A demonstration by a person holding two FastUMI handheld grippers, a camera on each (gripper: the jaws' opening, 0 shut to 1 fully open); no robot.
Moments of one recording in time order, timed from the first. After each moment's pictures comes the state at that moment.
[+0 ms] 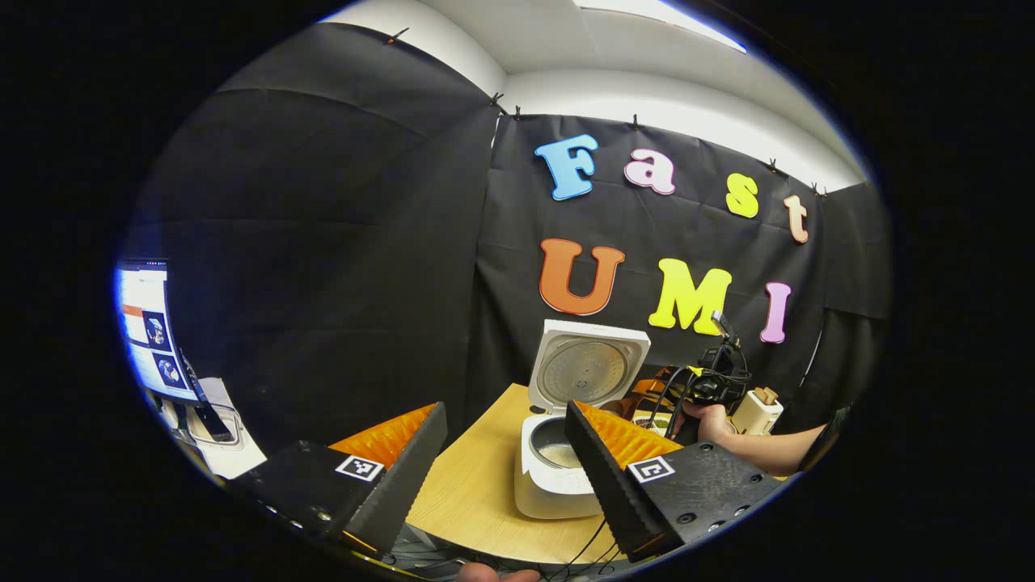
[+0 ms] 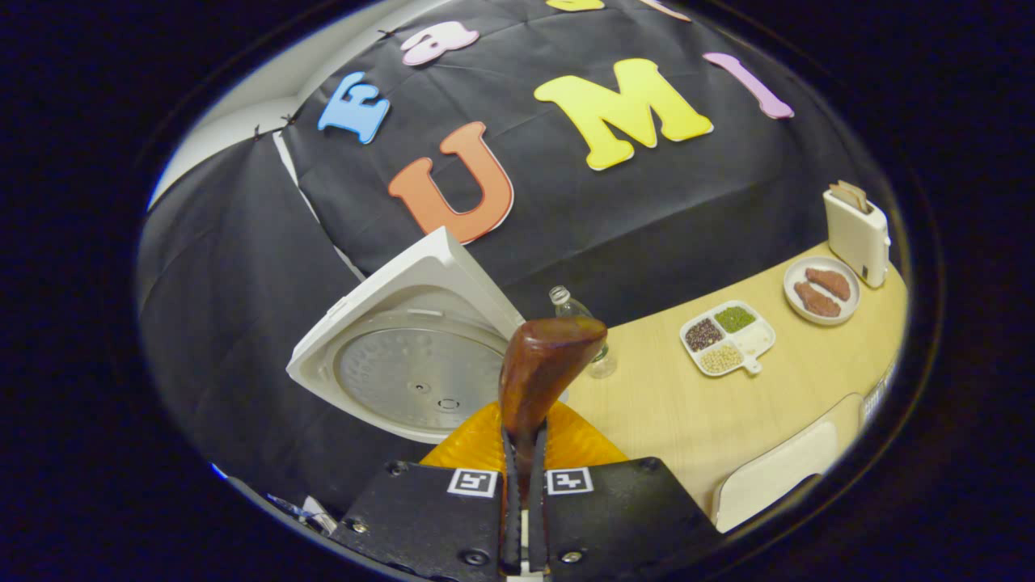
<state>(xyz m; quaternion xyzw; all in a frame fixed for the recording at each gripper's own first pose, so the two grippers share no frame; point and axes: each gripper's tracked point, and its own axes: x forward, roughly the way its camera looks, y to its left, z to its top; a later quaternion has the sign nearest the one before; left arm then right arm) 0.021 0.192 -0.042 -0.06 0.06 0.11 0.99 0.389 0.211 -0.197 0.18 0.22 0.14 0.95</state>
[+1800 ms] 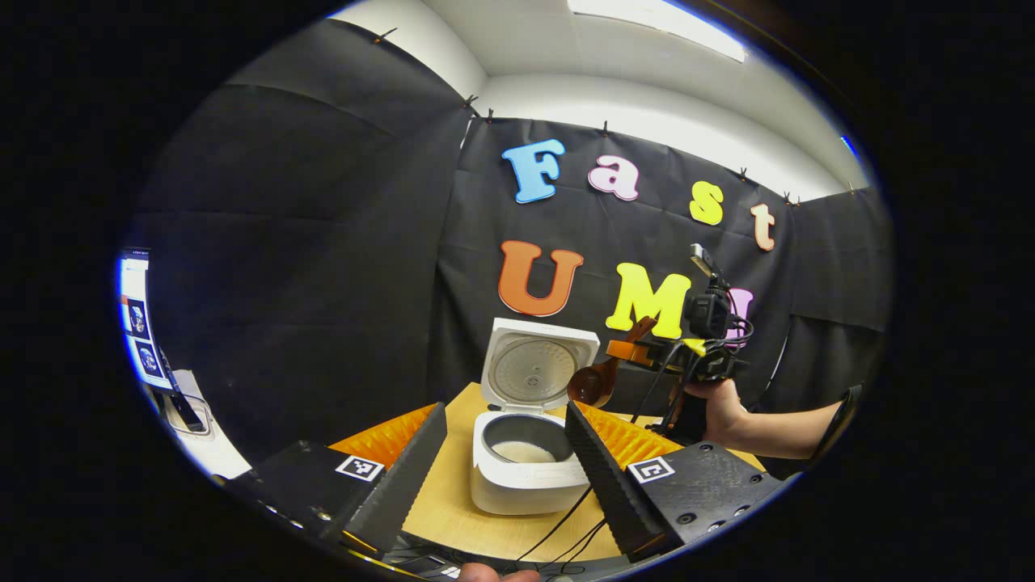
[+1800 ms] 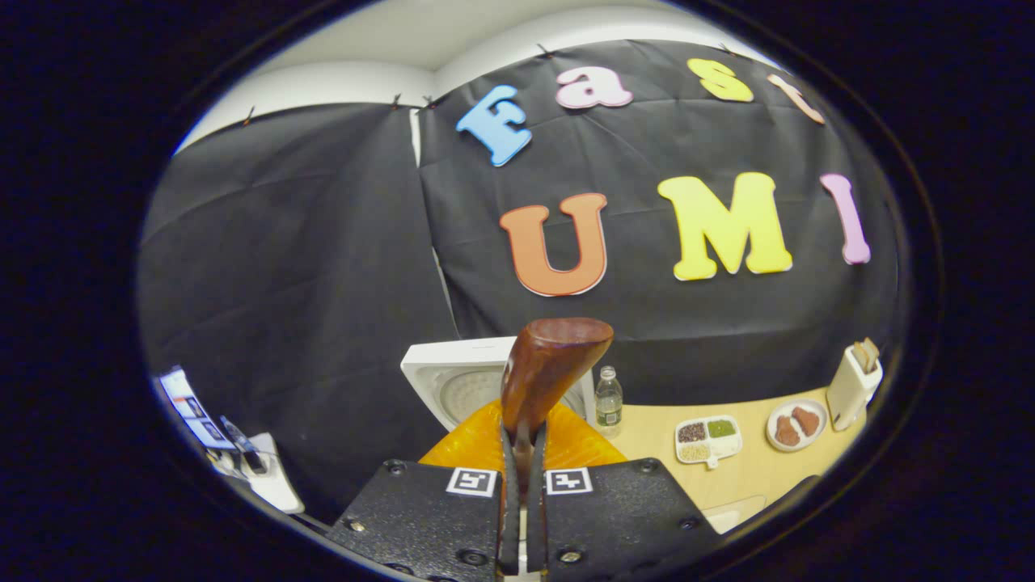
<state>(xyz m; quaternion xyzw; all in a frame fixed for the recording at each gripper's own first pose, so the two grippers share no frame) 0.018 0.124 -0.035 -0.07 0.05 0.03 1.00 0.303 0.187 -0.078 0.09 0.12 0.22 0.96</state>
